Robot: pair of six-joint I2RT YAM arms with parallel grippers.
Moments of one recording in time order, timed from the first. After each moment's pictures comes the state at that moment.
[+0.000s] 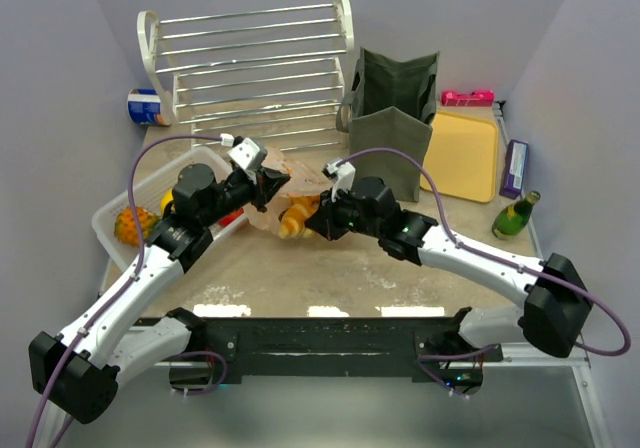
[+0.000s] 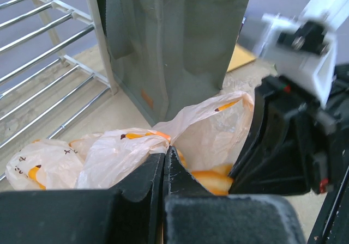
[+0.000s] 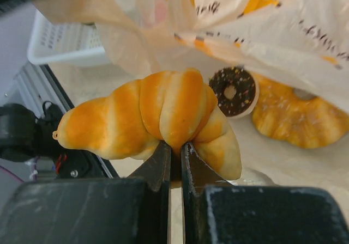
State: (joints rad) left arm -0.48 0.96 0.82 0.05 0.35 -0.05; right arm 0.86 1.29 0.92 -0.01 -0.12 0.40
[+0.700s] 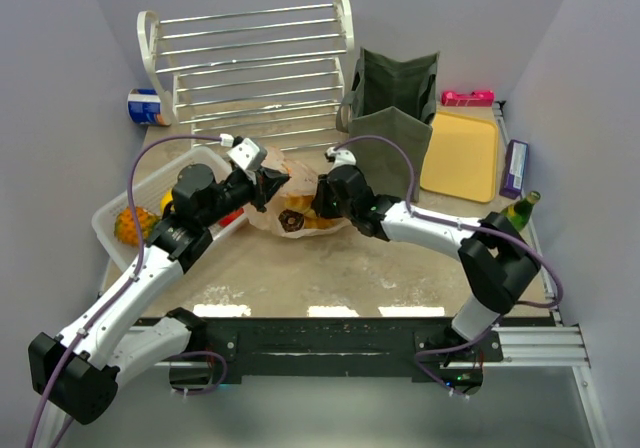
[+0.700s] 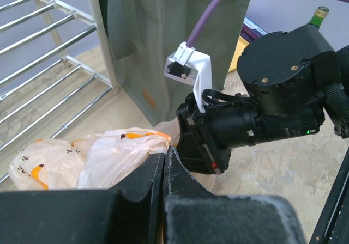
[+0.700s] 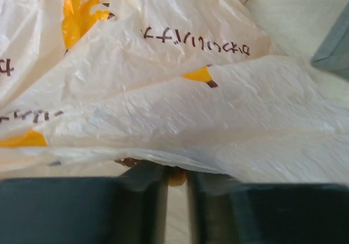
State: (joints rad) left arm -0.48 0.95 0.82 0.05 0.34 -0.04; right arm 0.79 1.64 1.03 0.01 0.17 0.56
